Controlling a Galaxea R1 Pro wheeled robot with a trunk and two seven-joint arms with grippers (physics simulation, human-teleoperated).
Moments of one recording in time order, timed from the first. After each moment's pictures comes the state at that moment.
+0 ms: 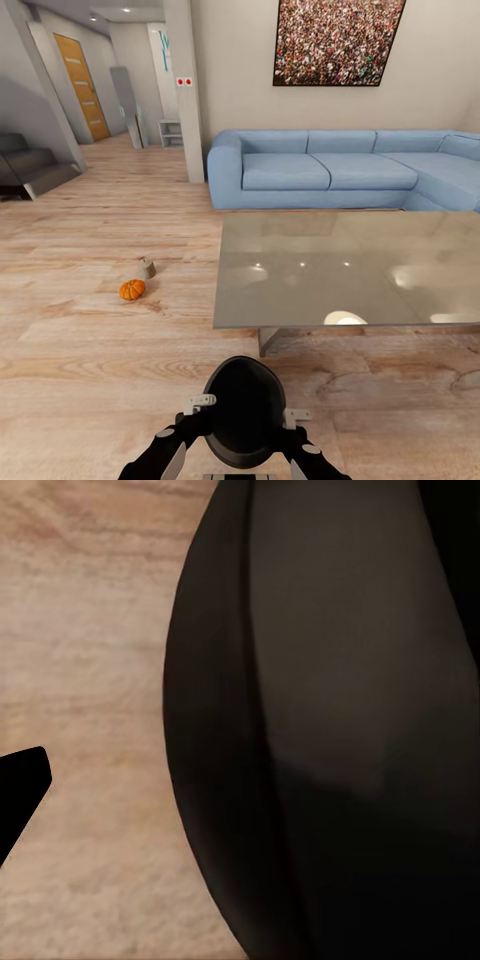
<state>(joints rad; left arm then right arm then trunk) -0.47 -0.16 0.00 -0.41 0.05 0.04 -0.07 -0.47 0.17 0.00 -0.29 -0.03 -0.04 -0.02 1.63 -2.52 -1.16</state>
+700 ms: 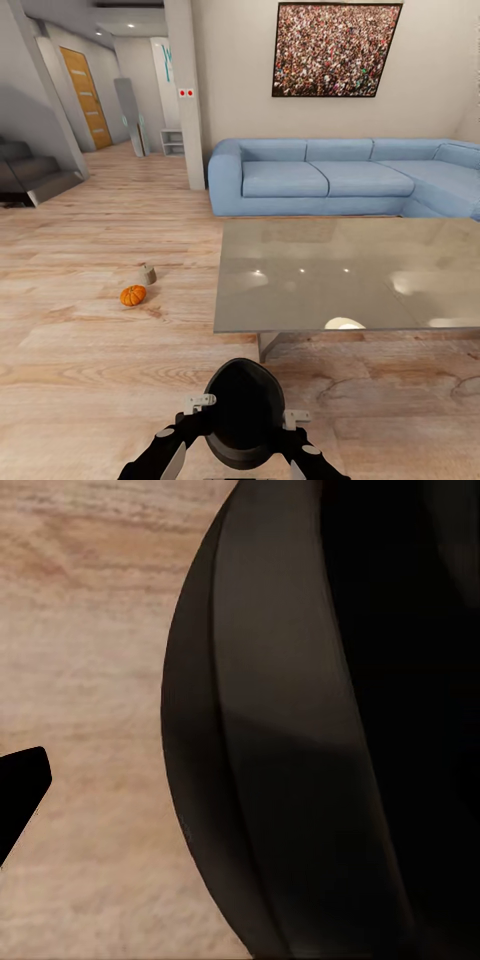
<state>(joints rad) -0.47 -0.16 0.00 -0.42 0.05 0.04 -0.07 -0.47 0.17 0.00 -0.29 -0.03 -0.04 -0.01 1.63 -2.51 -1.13</state>
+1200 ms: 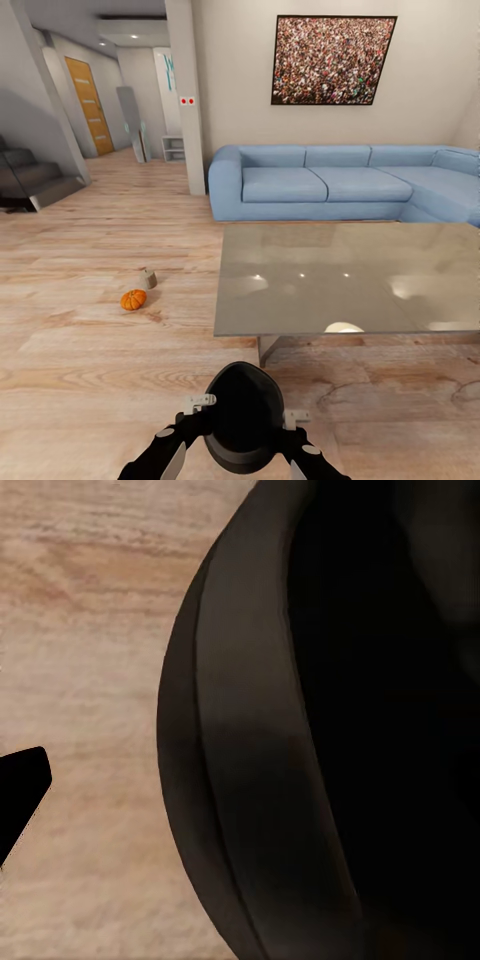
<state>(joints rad) -0.47 -0.16 0.00 -0.42 0.05 0.04 -0.07 -0.47 0.17 0.00 -0.29 -0.03 -0.04 -0.02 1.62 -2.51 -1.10</state>
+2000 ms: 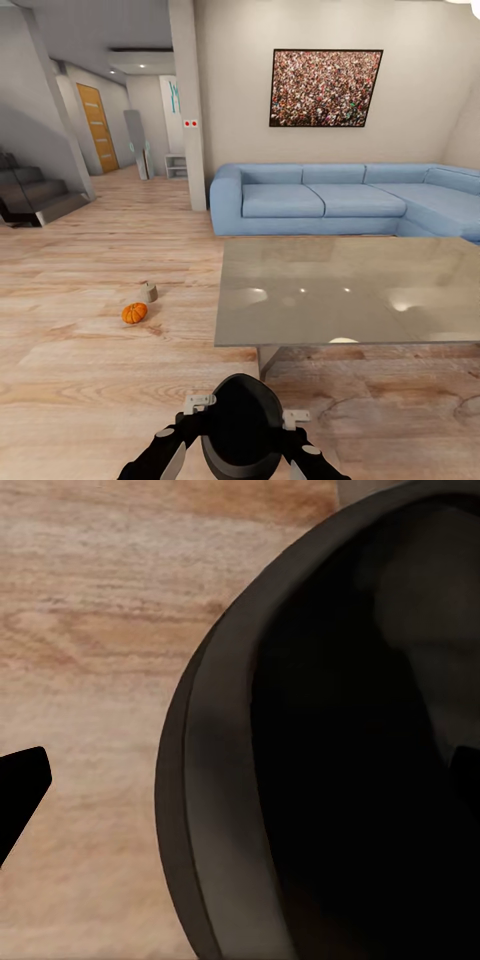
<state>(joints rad) -0.47 -0.16 0.00 -0.42 0.05 0.04 -0.07 -0.47 0.17 0.00 -0.29 -0.03 -0.04 -0.01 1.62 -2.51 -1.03</state>
